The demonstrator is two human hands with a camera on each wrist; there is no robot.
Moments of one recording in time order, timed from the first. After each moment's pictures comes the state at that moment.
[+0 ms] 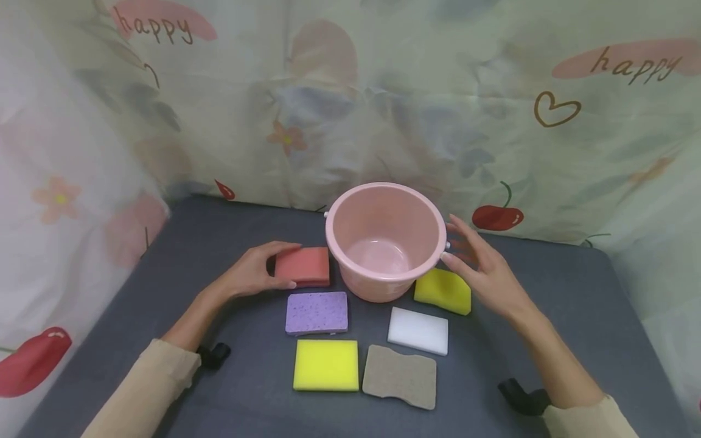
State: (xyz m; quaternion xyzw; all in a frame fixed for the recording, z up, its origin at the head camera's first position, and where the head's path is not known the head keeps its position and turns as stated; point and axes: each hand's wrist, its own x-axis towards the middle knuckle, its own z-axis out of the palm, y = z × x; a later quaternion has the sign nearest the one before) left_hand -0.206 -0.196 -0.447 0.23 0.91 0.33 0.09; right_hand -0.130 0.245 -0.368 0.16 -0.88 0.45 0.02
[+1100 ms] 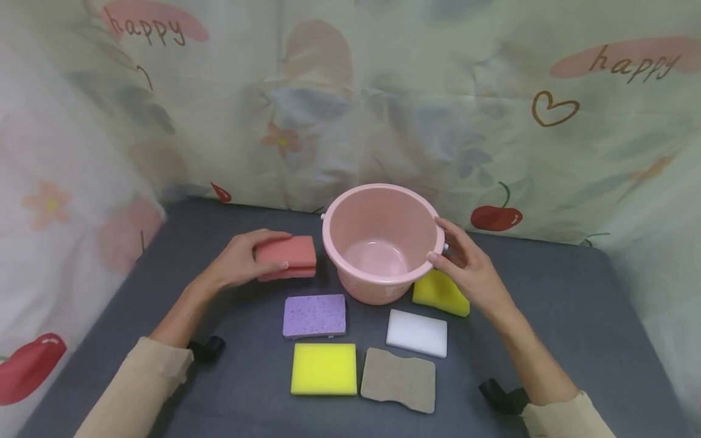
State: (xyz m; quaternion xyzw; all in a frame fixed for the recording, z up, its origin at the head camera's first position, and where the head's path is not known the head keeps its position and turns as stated) left_hand -0.212 -0.201 -0.423 0.22 0.91 0.34 0.03; right_hand -0.141 0.231 -0.384 0.11 -0.83 0.55 0.00
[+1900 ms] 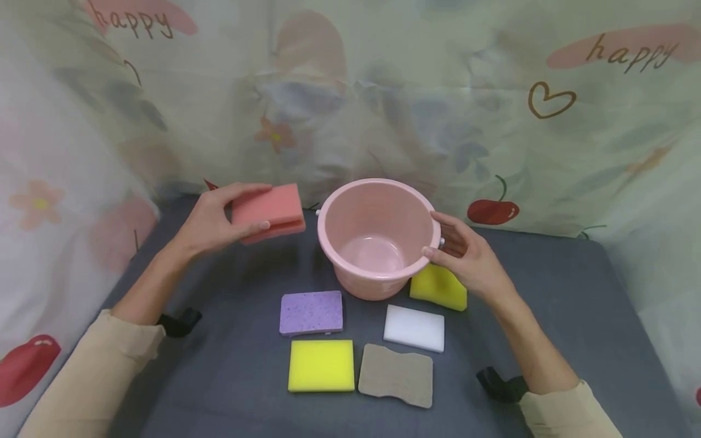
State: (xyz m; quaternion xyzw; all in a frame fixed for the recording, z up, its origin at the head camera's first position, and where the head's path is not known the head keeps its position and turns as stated) left_hand -0.225 -0.207 -0.347 0.23 0.90 0.37 -0.07; right_hand -0.148 0.234 -0.374 0.08 -0.84 0.54 -0.03
